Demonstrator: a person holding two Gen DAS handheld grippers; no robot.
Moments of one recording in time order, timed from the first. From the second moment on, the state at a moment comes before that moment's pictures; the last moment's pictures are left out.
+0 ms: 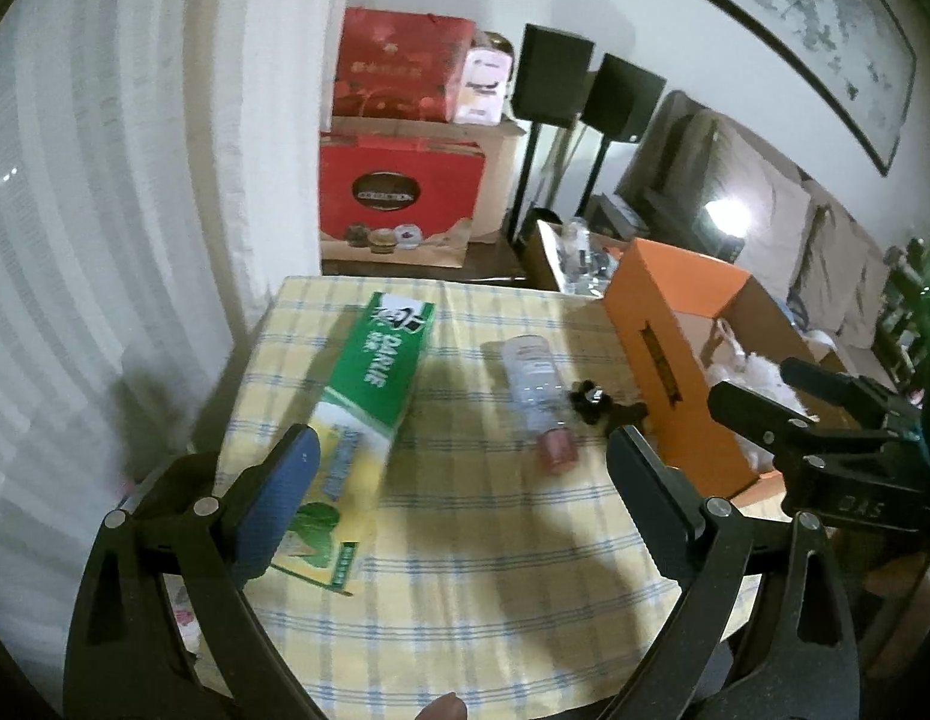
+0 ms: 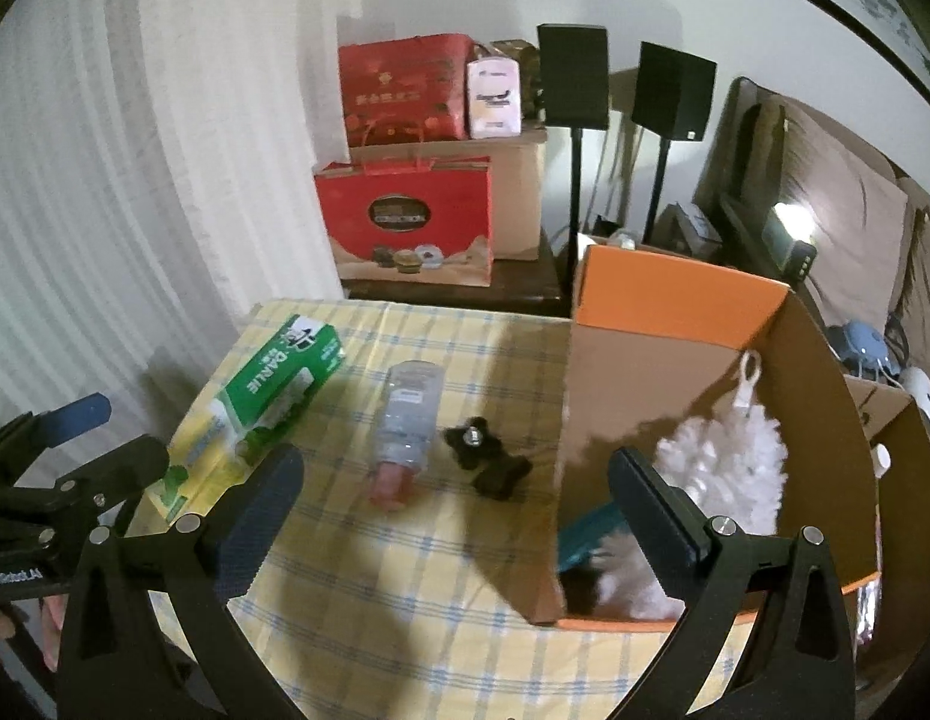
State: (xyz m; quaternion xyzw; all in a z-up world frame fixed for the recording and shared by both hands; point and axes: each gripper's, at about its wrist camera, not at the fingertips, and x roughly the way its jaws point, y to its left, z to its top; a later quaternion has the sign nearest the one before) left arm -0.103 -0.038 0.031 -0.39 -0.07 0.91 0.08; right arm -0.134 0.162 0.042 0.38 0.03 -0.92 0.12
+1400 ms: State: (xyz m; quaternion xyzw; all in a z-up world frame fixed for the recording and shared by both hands) left arm -0.130 -0.088 -0.092 -0.48 -0.07 0.87 0.06; right arm -0.198 0.071 -0.053 0.49 -0.09 -0.84 0.23
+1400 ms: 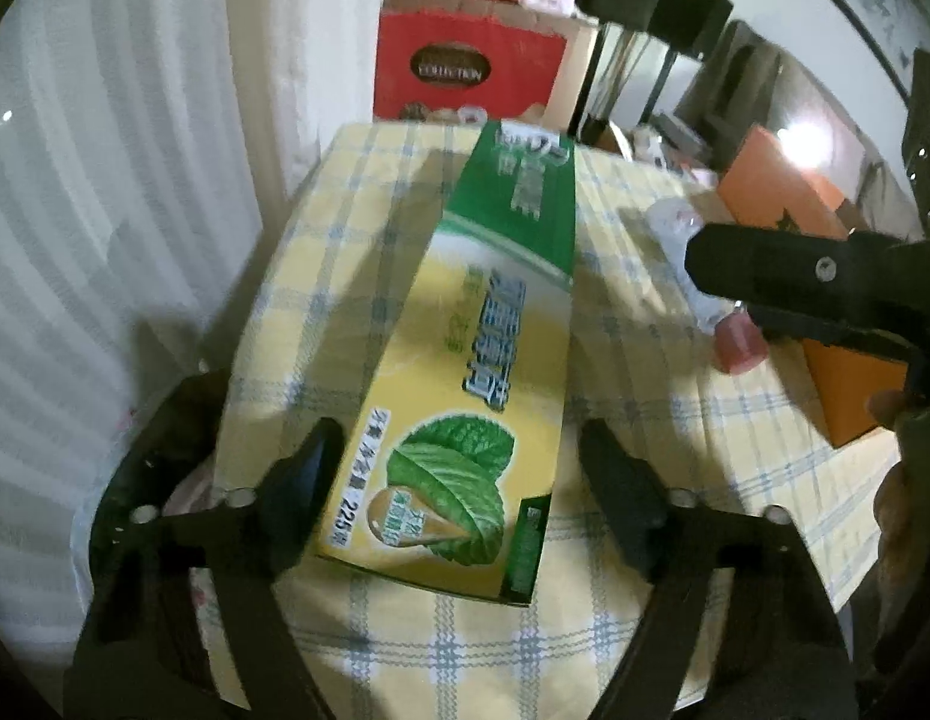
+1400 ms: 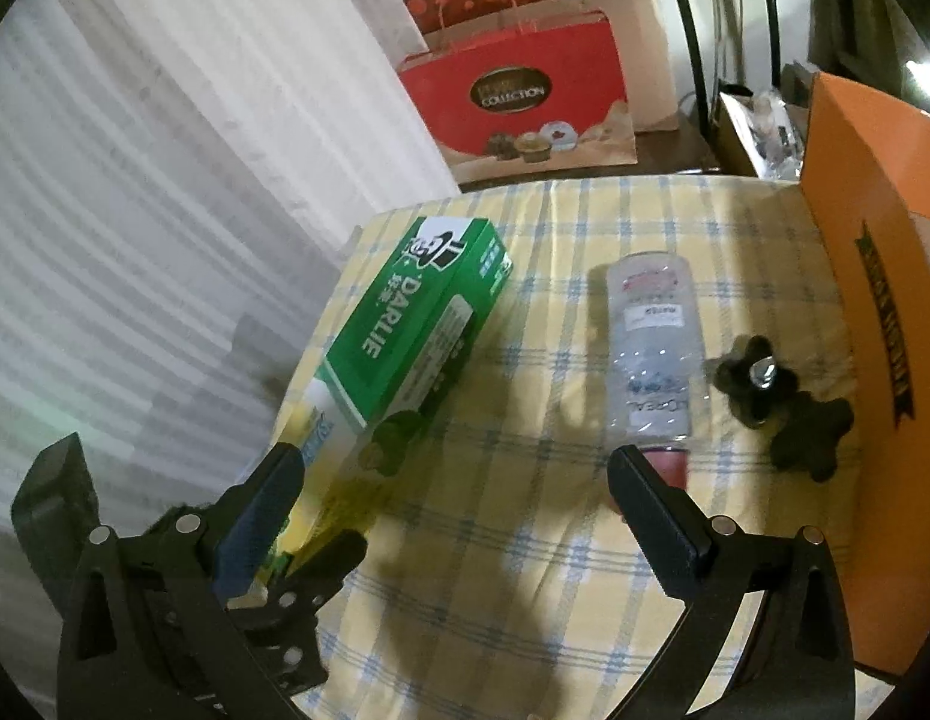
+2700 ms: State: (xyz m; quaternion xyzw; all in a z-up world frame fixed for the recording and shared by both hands) left arm -0.105 -0.022 -0.030 -0.44 -0.13 0.87 0.17; right arm -0.183 0.113 -0.037 0.51 -0.20 -0.79 0.30
